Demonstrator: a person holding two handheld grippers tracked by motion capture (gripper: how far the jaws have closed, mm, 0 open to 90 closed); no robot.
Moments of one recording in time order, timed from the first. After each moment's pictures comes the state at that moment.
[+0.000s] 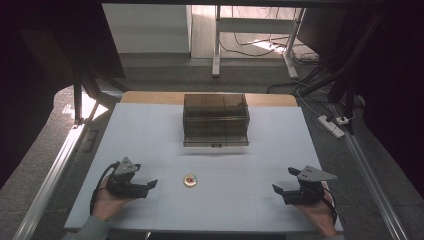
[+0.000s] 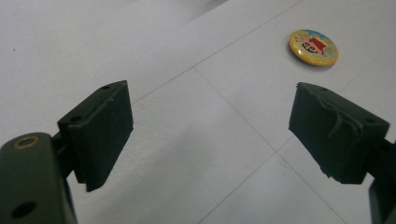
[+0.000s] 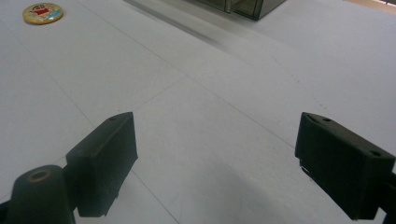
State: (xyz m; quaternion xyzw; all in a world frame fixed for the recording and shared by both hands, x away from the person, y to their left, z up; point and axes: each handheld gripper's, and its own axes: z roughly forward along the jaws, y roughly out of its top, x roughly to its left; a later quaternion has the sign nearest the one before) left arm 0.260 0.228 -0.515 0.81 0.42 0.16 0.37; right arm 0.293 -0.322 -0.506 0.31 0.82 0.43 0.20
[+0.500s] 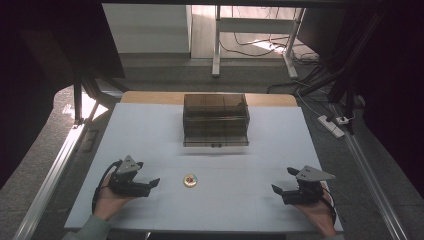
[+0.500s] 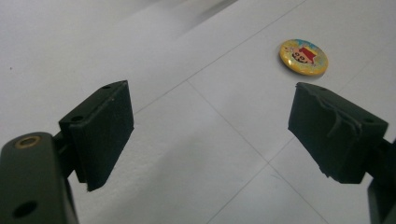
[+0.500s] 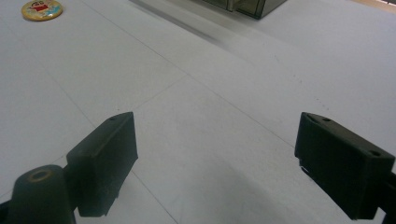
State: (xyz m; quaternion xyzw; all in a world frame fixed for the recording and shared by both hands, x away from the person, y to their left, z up) left arm 0.263 0.221 -0.508 0.82 0.41 0.16 0.37; right arm 0.294 -0.320 -0.507 0.31 0.83 0.42 0.20
